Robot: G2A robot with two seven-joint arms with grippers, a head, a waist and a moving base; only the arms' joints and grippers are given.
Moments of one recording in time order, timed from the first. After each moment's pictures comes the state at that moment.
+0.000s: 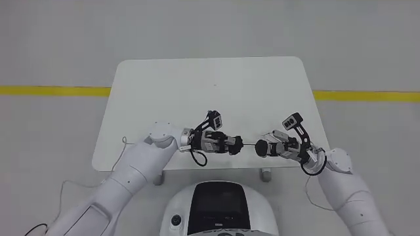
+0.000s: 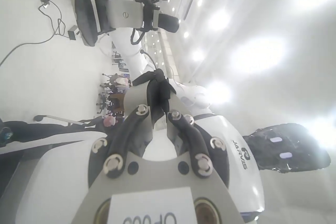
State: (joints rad) left arm 1.06 -1.27 -0.81 -1.14 -0.77 -0.12 -1.28; right arm -1.47 -1.12 1.36 -1.23 0.77 -0.32 1.39
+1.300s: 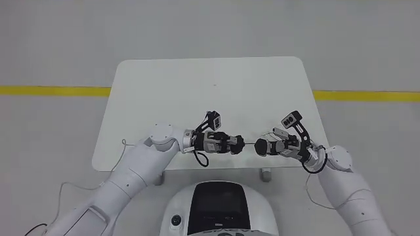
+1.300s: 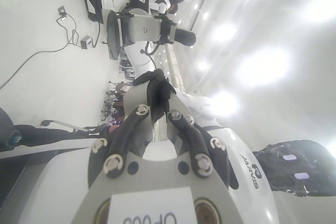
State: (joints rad) left arm 1.09 -1.25 -0.80 -1.20 -0.72 -0.08 -1.17; right arm -1.45 -1.11 1.35 -1.25 0.79 -0.28 1.39
